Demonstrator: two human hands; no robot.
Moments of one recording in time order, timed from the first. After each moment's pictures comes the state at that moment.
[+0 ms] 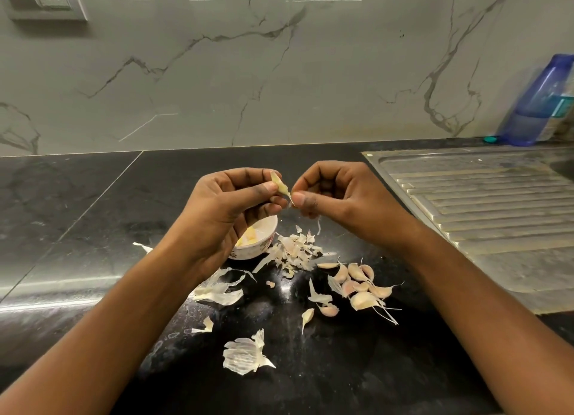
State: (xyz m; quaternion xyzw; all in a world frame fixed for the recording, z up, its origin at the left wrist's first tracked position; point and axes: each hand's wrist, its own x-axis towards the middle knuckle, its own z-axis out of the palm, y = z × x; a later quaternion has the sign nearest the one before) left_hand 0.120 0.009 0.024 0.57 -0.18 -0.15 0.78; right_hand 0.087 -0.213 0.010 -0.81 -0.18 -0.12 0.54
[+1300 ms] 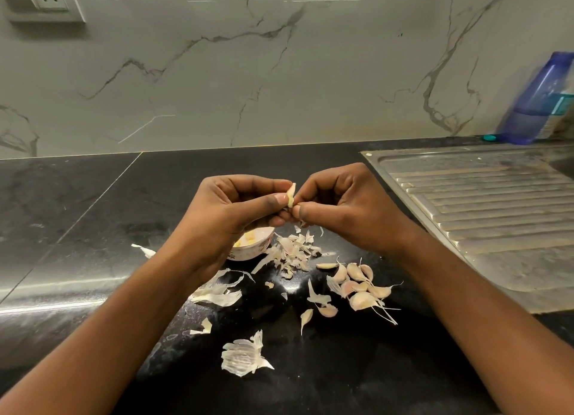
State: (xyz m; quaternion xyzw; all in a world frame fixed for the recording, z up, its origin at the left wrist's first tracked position) left_hand 0.118 0.008 0.022 0.65 -0.22 -0.14 0.72; right_hand 0.083 -0.211 0.008 -0.83 -0.23 -0.16 0.48
